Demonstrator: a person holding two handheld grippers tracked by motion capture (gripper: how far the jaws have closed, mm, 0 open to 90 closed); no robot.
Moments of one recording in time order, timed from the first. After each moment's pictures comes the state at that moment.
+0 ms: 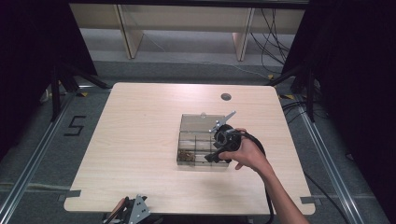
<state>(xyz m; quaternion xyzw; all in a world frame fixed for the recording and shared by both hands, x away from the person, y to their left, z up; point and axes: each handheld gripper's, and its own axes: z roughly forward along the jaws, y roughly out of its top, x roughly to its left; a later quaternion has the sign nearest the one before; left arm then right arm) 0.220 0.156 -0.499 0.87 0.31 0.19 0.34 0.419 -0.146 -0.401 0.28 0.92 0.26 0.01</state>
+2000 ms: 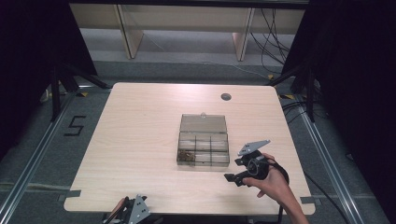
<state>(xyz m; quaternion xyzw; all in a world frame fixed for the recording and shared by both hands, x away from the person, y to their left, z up) 0.221 0.156 -0.499 0.87 0.31 0.20 0.33 0.355 -0.216 -0.434 0.33 0.89 0.32 0.03</state>
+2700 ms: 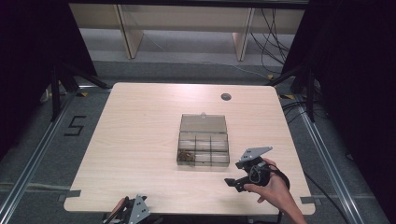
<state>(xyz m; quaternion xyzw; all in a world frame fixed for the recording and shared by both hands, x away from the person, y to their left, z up) 0.220 0.156 -0.500 0.87 0.31 0.20 0.33 0.341 -0.220 -0.443 0.33 0.88 0.33 0.04</state>
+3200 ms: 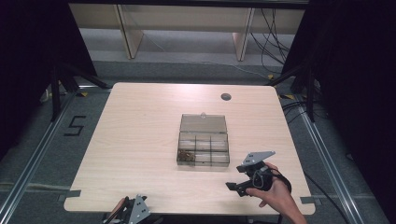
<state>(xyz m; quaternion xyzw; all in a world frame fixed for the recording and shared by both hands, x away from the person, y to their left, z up) 0.221 0.156 -0.500 0.87 0.31 0.20 0.33 0.333 -0.226 -0.450 0.32 0.88 0.35 0.05</state>
